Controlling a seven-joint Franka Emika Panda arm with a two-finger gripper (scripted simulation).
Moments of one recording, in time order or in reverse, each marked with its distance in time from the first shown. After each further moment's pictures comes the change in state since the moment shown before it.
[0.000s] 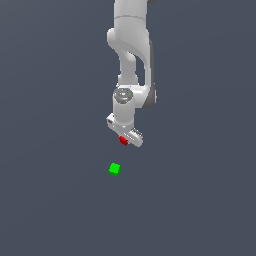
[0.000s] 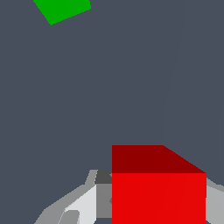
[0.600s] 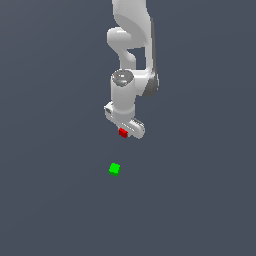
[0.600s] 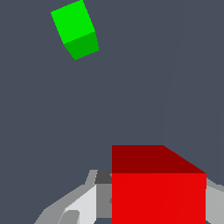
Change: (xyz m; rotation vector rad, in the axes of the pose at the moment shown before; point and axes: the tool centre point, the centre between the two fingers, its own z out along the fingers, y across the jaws) arm 0.000 0.000 -0.068 0.001 0.001 0.001
